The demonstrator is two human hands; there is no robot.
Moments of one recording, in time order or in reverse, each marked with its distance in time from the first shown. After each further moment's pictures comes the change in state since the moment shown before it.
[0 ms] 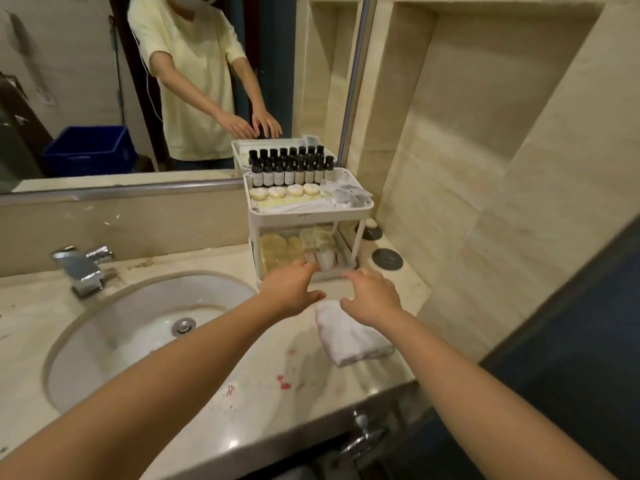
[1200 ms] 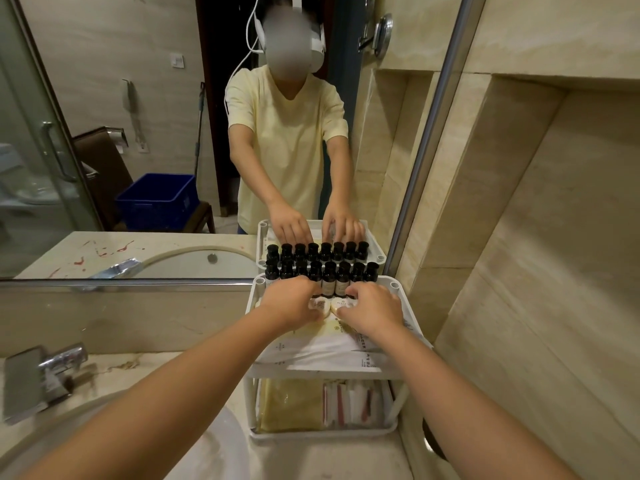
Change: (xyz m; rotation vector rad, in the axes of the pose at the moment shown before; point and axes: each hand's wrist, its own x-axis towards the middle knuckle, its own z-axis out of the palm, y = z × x) left_hand 0.253 -0.102 -0.080 0.152 0.092 -0.175; right_hand 0.320 -0.023 -0.070 0.142 0.127 -0.135
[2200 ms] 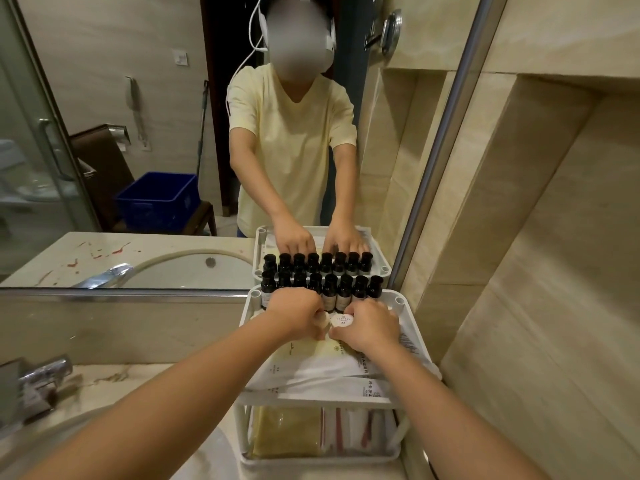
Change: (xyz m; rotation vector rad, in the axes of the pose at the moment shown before) left_hand 0.031 0.000 0.005 0.106 -0.146 0.018; right_hand 0.025 0.002 0.018 -0.089 -0.053 0.029
